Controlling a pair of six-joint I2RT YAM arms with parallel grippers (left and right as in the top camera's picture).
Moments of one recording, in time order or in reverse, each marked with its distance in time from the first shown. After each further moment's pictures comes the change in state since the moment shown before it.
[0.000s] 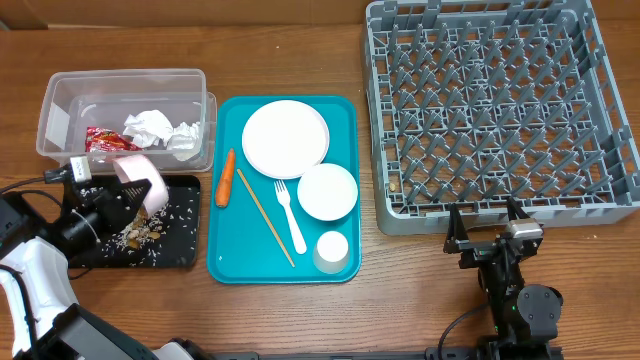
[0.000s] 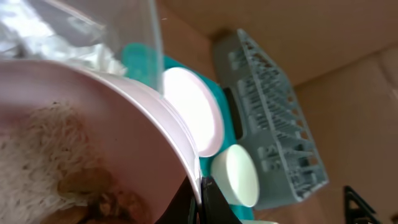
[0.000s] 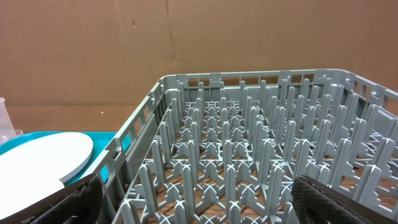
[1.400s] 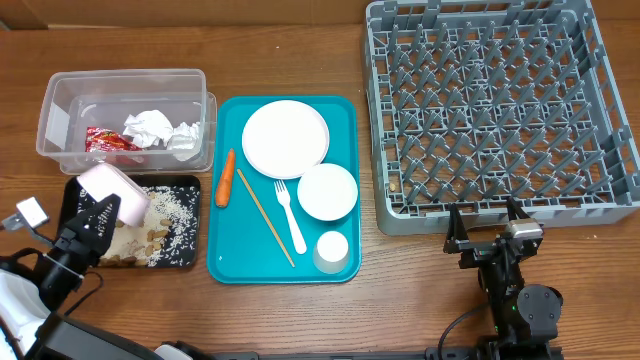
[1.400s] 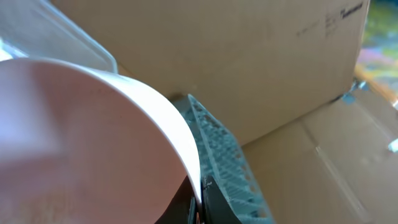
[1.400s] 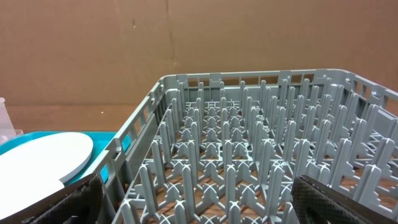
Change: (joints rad) left arm 0.256 0.000 -0.006 -0.475 0.321 0.470; right arm 0.000 0.000 0.000 0.000 0.000 0.000
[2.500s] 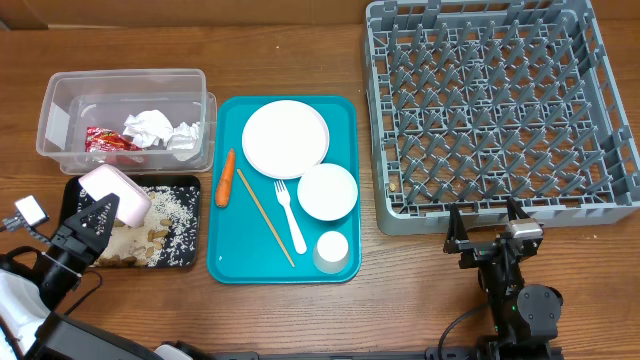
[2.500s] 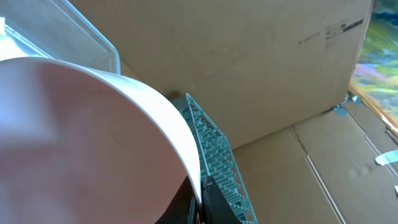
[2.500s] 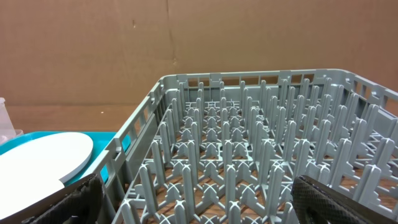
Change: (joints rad) left arm -0.001 0.001 -0.003 0.047 -0.012 -0.161; right arm 0.000 0.000 0.000 0.000 0.000 0.000
